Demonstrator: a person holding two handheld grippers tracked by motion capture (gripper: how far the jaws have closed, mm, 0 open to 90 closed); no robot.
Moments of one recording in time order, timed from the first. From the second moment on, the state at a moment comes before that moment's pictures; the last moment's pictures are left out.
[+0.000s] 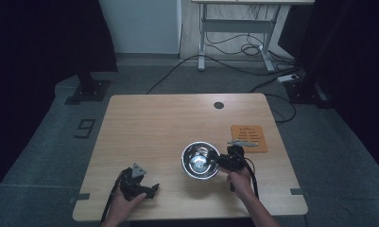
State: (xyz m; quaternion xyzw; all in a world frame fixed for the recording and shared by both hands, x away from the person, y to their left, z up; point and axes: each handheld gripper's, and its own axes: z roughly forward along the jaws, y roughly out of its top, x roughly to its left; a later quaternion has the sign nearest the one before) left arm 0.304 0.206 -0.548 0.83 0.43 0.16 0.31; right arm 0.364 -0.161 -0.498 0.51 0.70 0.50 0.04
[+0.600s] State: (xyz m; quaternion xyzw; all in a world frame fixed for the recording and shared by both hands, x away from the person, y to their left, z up) left arm 0.305 0.206 -0.548 0.83 0.43 0.16 0.31; right arm 0.367 -0.180 -0.492 0.53 0.68 0.51 0.05
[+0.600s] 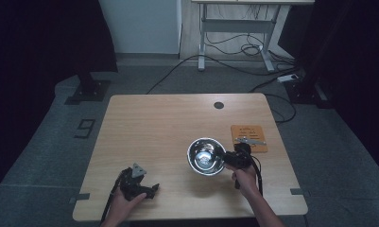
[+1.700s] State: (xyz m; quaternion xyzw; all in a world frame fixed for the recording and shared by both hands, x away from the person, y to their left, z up) left arm 0.305 0.206 -0.548 0.83 0.43 0.16 0.31; right arm 0.375 -0.212 -0.488 0.55 0.65 0.53 0.05
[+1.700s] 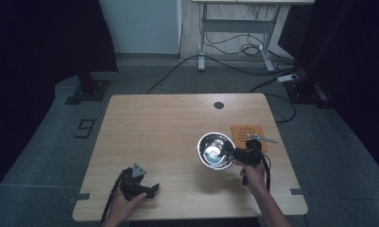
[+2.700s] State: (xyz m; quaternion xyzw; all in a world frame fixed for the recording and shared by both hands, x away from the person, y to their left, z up) left arm 0.305 0.205 -0.548 0.83 0.43 0.16 0.31; right arm 0.378 -0.236 -0.482 0.57 0.63 0.53 0.07
